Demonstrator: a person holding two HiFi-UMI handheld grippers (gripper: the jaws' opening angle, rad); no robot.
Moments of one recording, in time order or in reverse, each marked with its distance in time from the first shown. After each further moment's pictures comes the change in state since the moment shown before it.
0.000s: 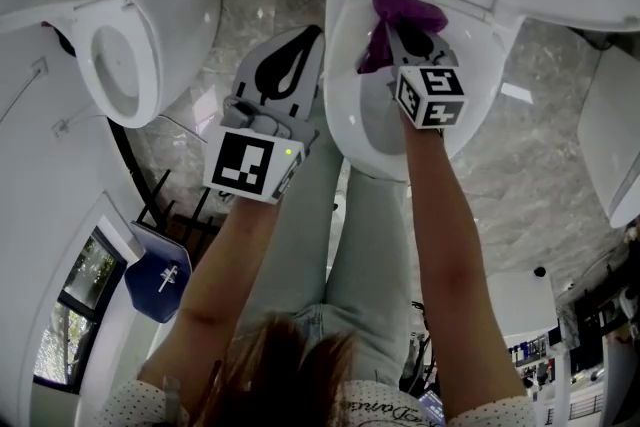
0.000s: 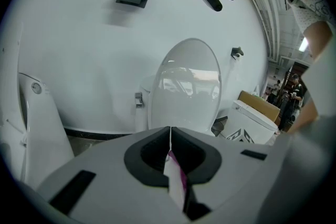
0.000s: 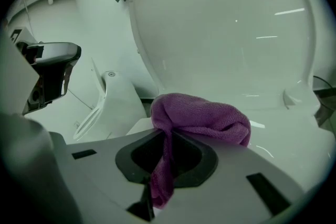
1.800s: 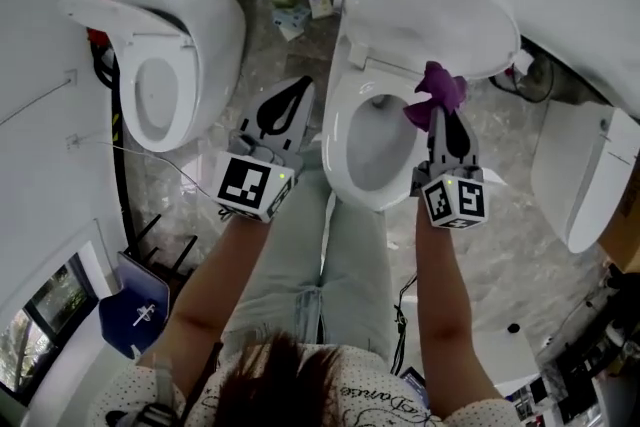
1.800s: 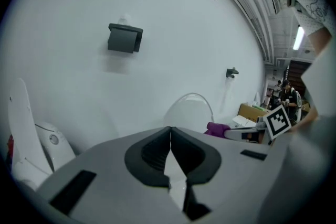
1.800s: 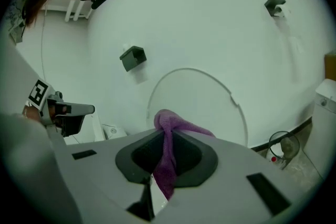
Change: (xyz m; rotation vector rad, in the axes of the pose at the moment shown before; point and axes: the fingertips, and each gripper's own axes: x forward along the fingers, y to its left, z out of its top) left arm -0.102 -0.017 0.156 0.056 -0.166 0.034; right arm -0.246 0.038 0.190 -0.028 -0.457 -0.166
